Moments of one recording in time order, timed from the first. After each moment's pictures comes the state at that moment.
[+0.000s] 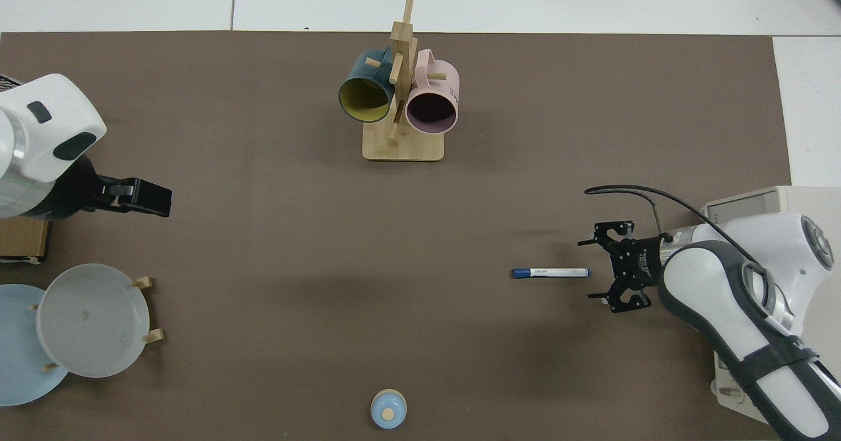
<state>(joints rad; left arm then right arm) -0.07 0.00 -0.03 -1.63 -0.02 1.60 0.03 0.06 0.01 -0.07 -2.38 0.64 2.20 1.01</state>
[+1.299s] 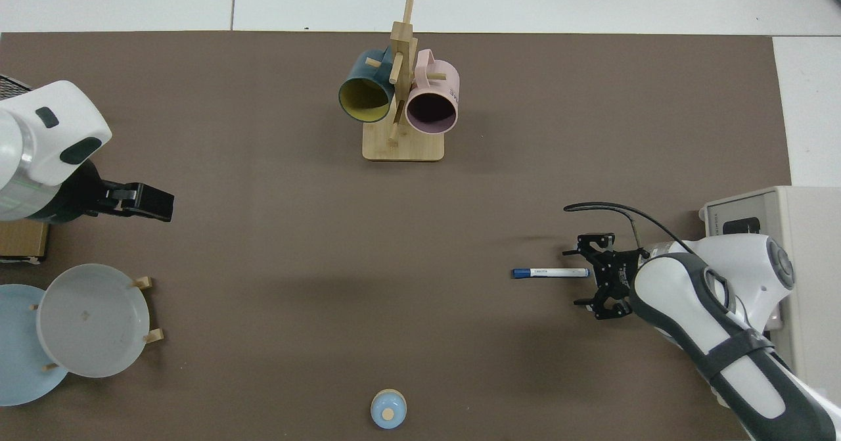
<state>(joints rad) -0.07 0.00 -0.02 -1.66 -0.02 1.60 0.03 0.10 0.05 -0.06 -2.46 0.75 2.34 0.85</state>
